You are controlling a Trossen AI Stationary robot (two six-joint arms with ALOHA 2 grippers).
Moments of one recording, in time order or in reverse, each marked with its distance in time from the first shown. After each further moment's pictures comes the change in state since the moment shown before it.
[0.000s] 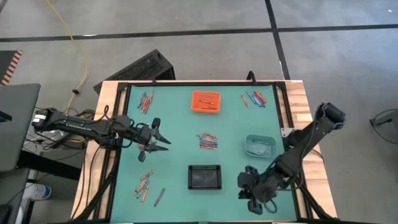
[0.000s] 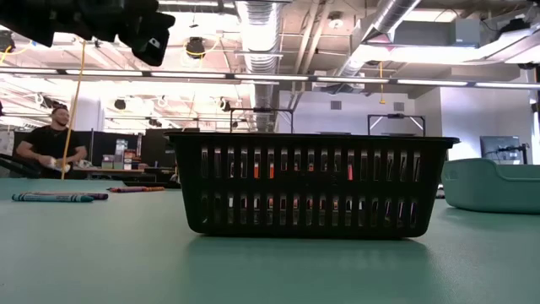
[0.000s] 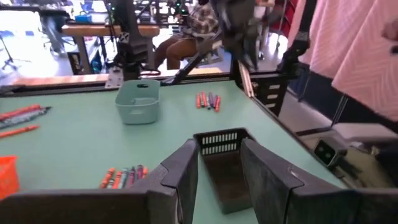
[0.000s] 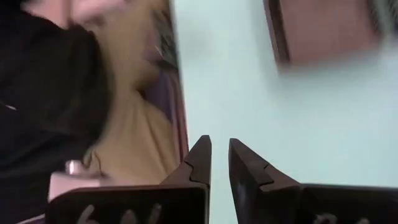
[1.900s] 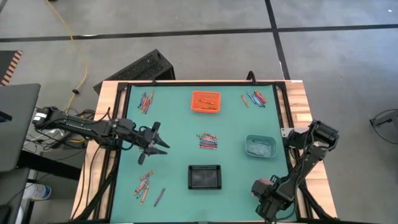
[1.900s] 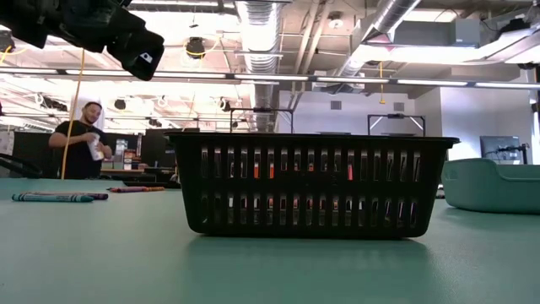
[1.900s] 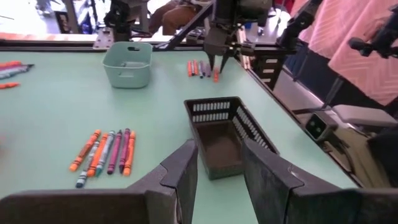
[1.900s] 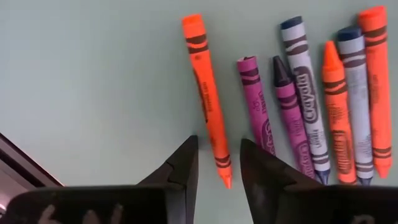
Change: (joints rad) left arm -0.037 0.003 0.001 -0.122 -0.031 -0.038; right arm 0.218 0.287 -0.093 -0.233 -0.156 0.540
